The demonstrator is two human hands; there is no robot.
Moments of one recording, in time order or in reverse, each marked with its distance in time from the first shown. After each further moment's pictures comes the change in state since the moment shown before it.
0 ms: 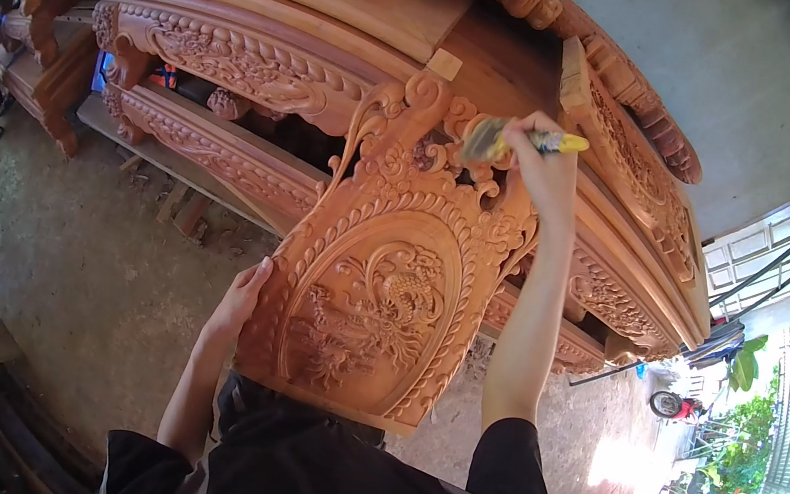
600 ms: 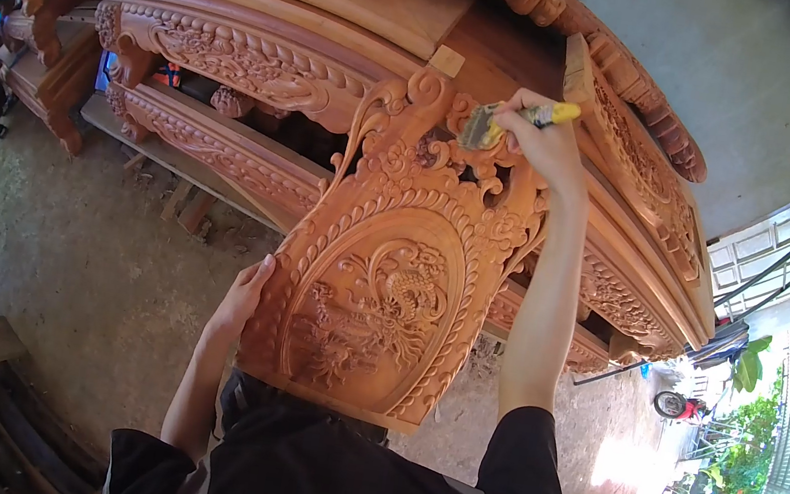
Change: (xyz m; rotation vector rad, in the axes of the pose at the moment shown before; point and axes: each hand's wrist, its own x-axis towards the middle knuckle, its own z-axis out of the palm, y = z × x) left_hand -0.005 0.008 0.007 -0.027 0.003 -0.007; right_hand 0.031 -0.013 -0.001 -0.060 -0.228 0.137
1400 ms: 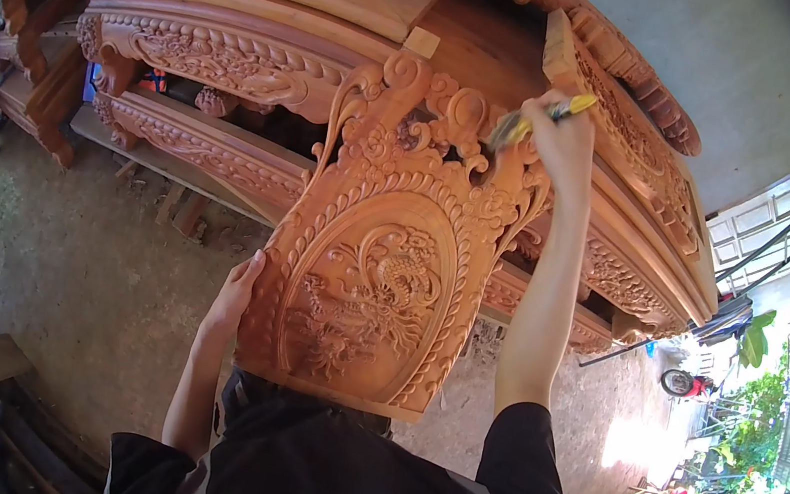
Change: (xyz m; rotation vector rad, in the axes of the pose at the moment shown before) left_hand 0.000 -0.003 0.001 -0.037 -0.031 -0.003; right_hand -0.030 0.022 -0.023 -0.348 0.432 -0.061
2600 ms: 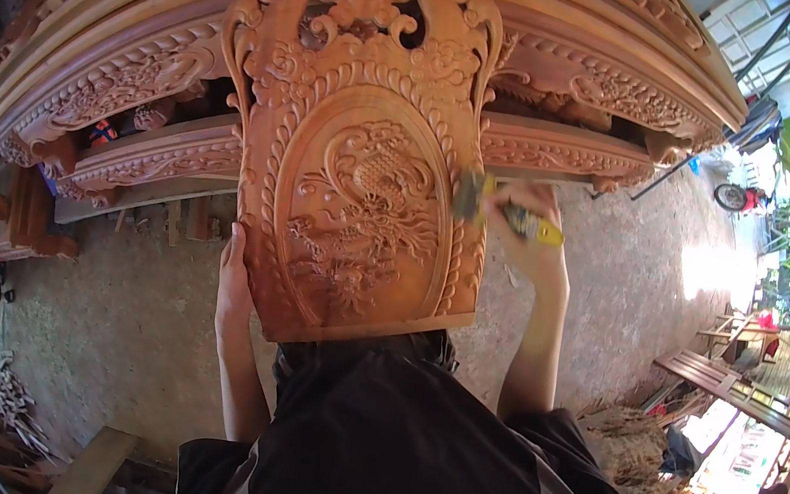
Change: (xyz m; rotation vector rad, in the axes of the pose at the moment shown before) left_hand -0.003 0.005 0.000 0.028 0.043 -0.045; right_hand -0.295 0.036 -0.021 0.099 0.016 0.069
